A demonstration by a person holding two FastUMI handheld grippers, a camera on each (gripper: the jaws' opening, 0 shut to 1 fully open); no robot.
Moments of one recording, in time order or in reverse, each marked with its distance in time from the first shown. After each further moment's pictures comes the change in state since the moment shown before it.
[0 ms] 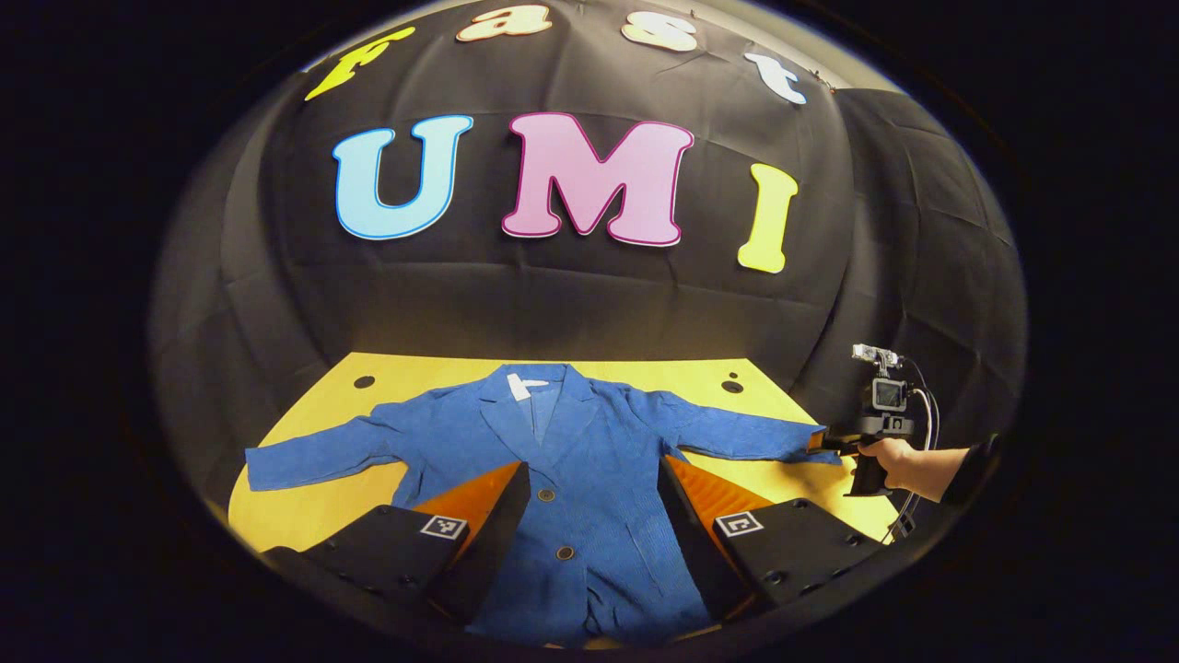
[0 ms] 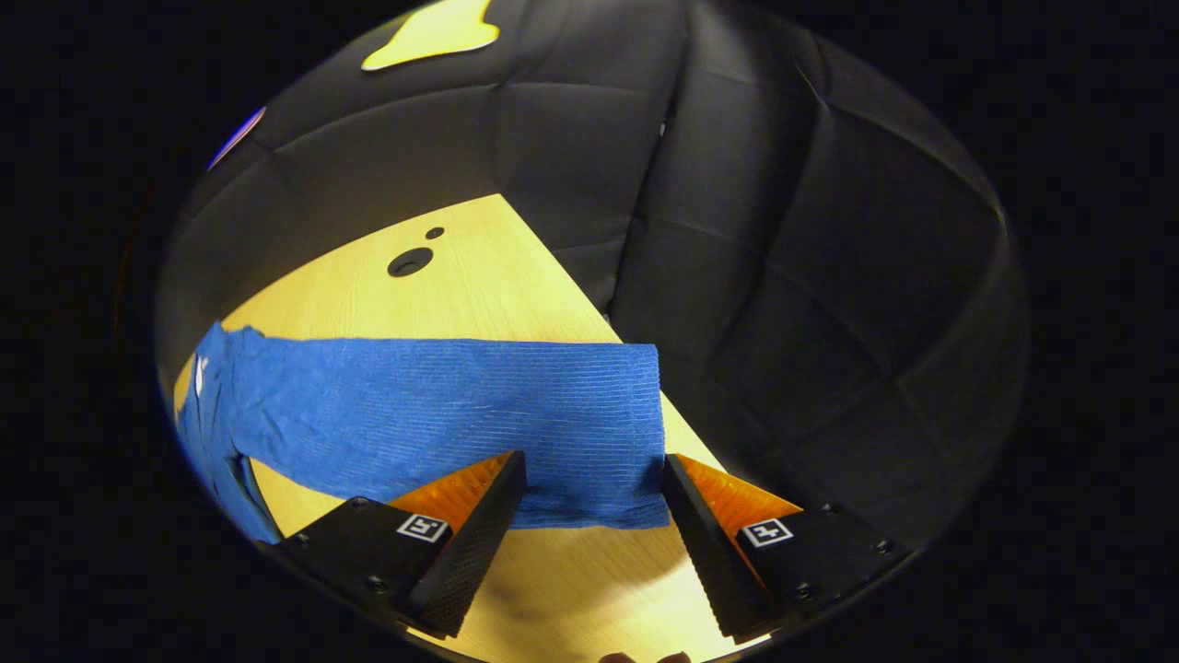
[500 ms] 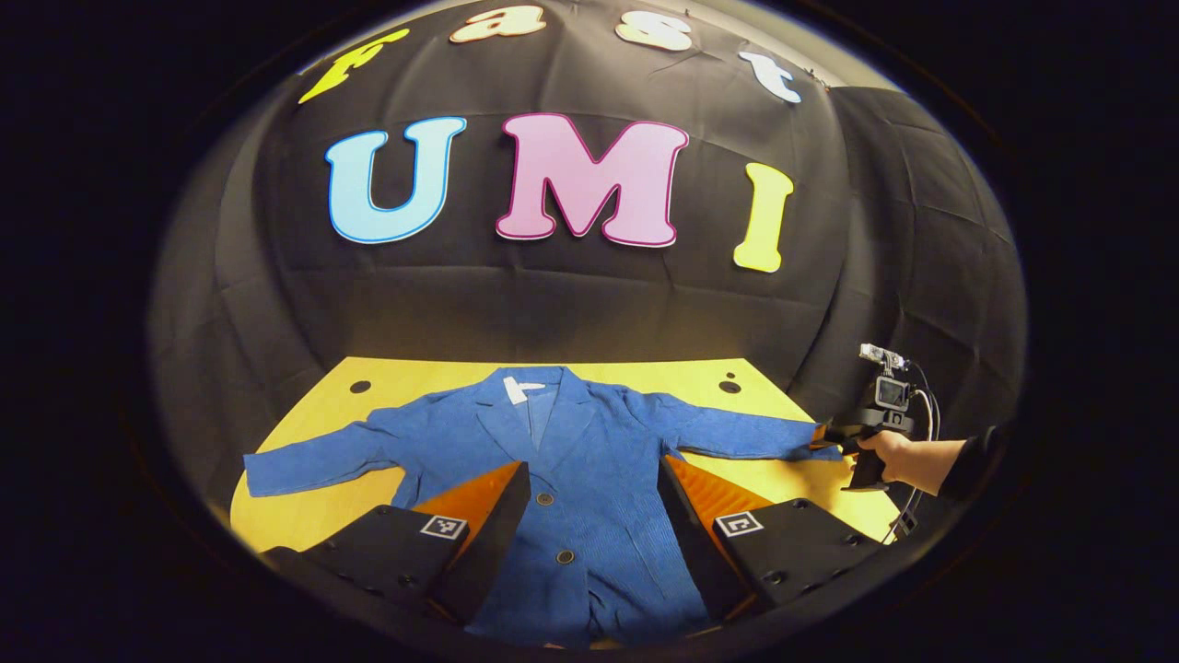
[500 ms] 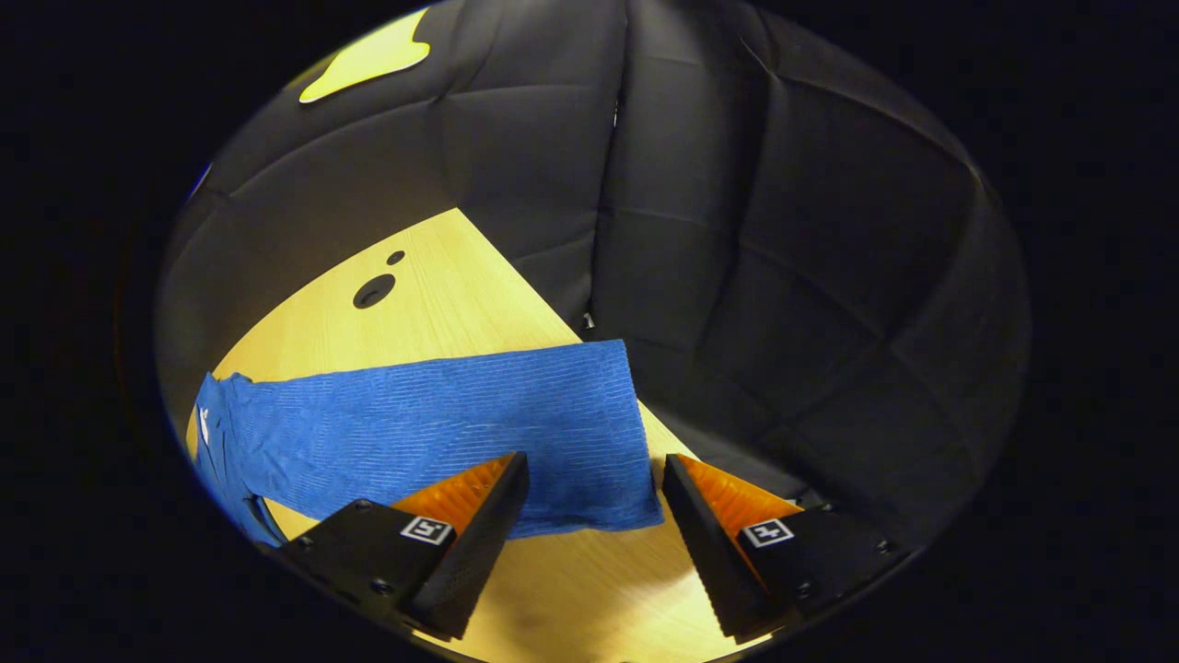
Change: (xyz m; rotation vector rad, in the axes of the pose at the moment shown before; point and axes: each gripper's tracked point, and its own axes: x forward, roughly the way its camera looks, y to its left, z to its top) left arm 0.000 0.004 -0.002 0.004 0.001 0.001; right arm 0.001 -0.003 0.002 0.079 0.013 -0.019
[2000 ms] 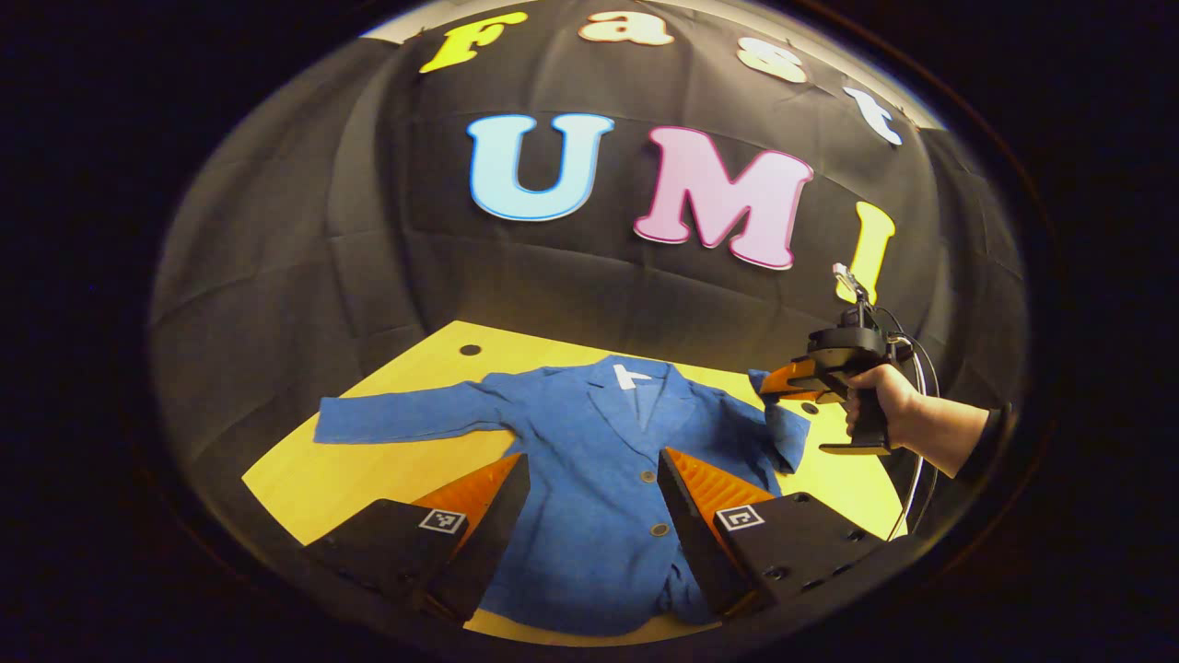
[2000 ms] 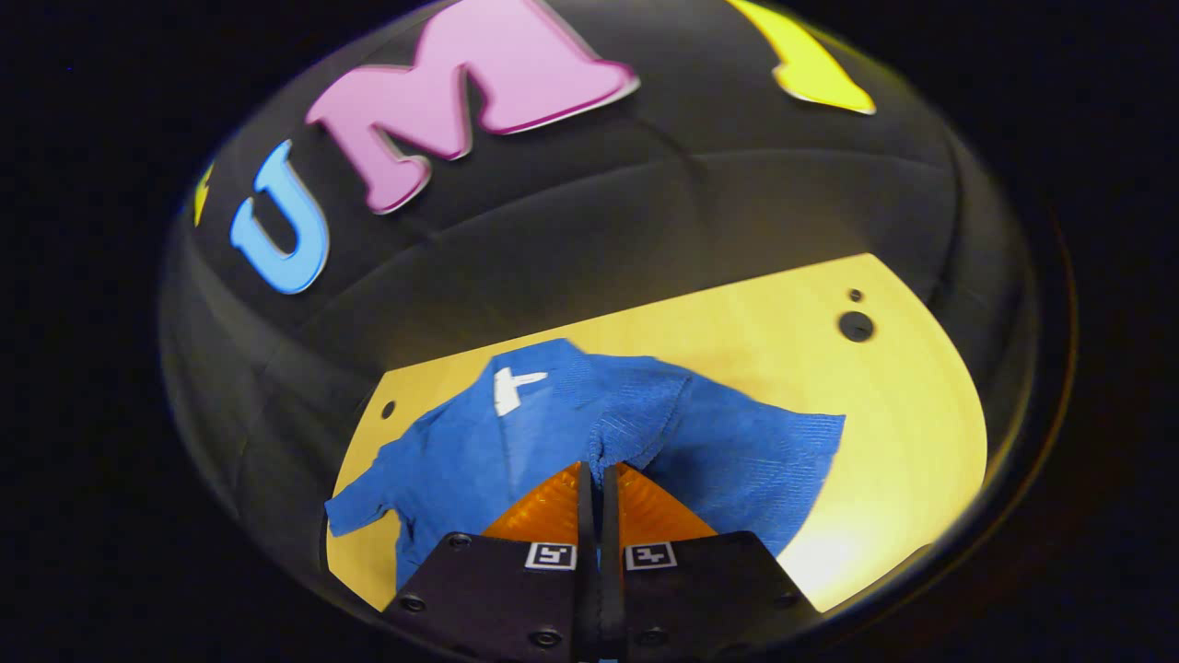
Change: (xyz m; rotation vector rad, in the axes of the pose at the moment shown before) left arm -0.075 0.123 -0.030 -0.209 -0.020 0.285; right arm -0.211 0.413 -0.039 -0.301 0.037 0.789
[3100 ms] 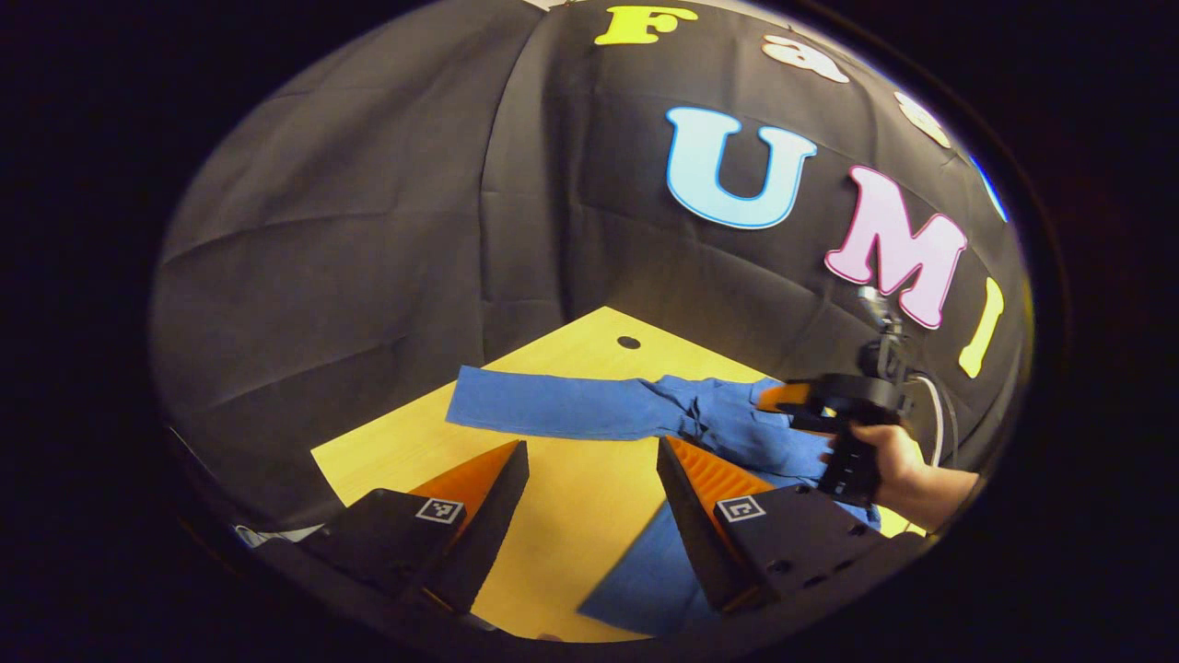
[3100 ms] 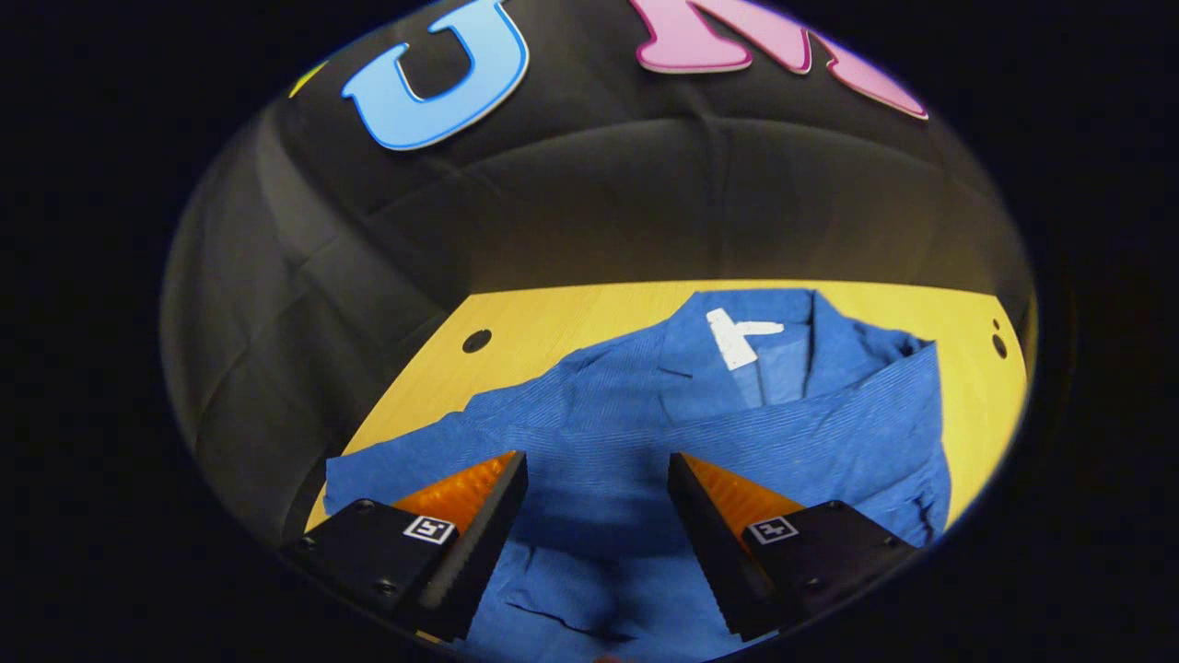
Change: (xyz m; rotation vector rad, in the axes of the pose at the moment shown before) left arm 0.026 0.223 -0.013 -0.216 0.022 0.266; right arm 0.085 0.191 -0.096 -0.226 -0.022 0.069
